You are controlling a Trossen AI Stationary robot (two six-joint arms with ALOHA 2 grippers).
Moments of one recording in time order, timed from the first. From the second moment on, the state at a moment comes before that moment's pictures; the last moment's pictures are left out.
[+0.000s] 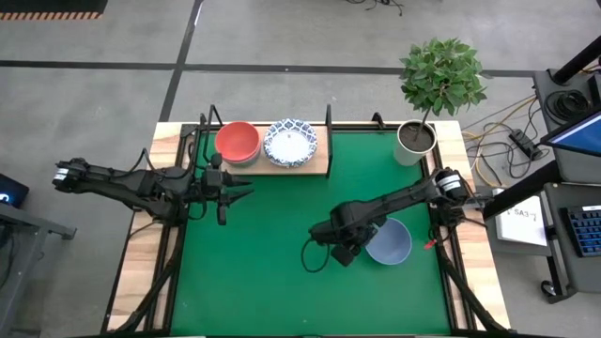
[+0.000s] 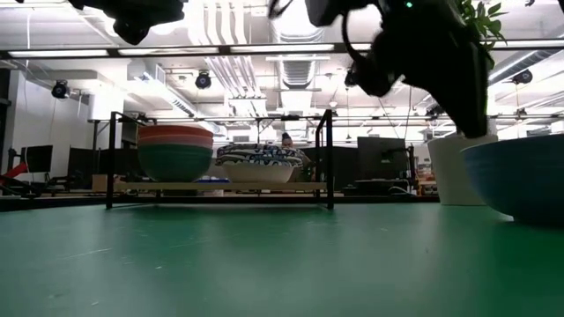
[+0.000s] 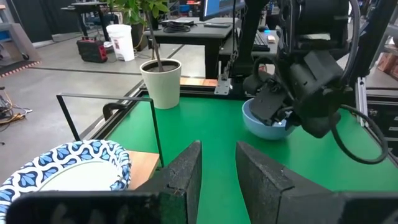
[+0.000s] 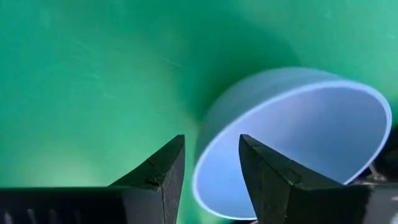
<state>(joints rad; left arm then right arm) -0.17 0.70 0.63 -0.12 -0.35 -0.06 0.24 1.96 1.60 -1.44 -0.21 1.00</state>
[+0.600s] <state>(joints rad) -0.17 0.71 0.63 -0.12 -0.35 -0.05 0.24 1.96 1.51 -1.39 -0.16 1.02</state>
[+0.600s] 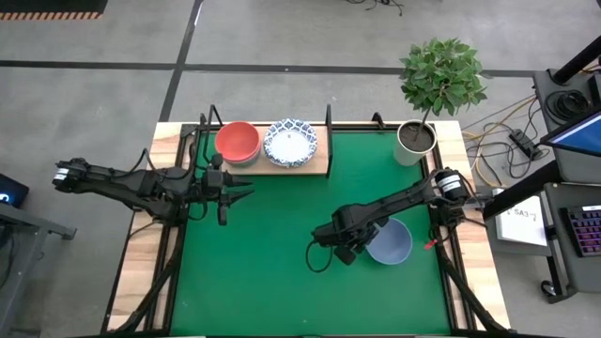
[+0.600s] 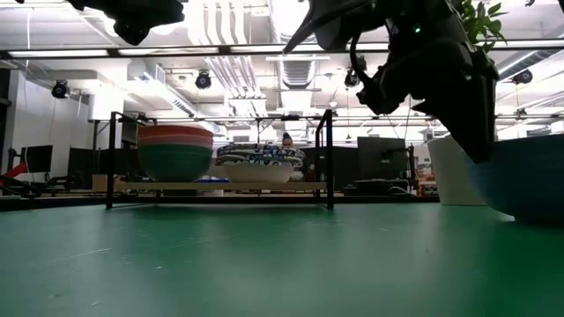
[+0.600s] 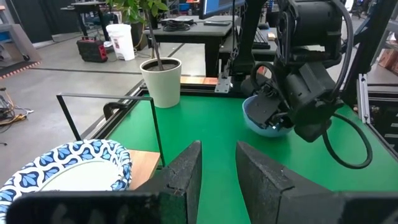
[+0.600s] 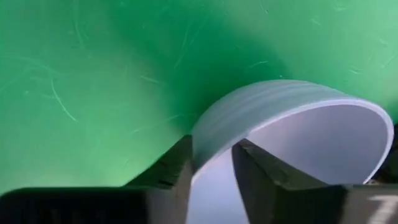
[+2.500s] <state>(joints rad) -0.30 0.38 0.49 0.15 -0.36 0.04 -0.12 2.10 2.13 -0.62 0.23 -0.58</state>
